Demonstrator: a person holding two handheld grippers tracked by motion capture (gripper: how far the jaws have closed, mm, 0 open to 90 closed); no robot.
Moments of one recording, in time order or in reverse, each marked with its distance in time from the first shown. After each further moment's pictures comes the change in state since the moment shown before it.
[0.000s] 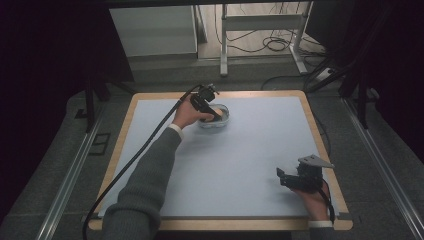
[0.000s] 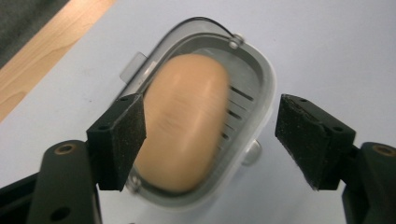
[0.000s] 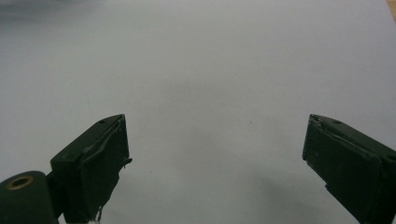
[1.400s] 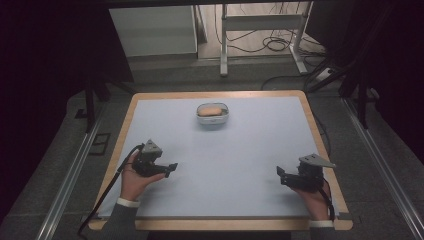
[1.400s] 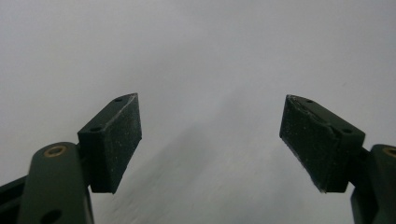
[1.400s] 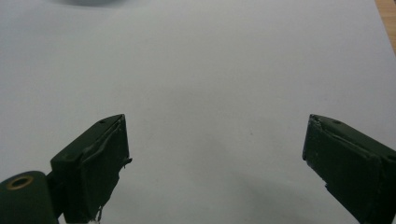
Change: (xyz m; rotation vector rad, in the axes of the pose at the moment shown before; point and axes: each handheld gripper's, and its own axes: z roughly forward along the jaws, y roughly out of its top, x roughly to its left) left arm -0.070 -0.242 -0.072 -0.236 0.079 -0.224; right arm 0.001 0.005 -0.005 -0.028 0.008 -0.010
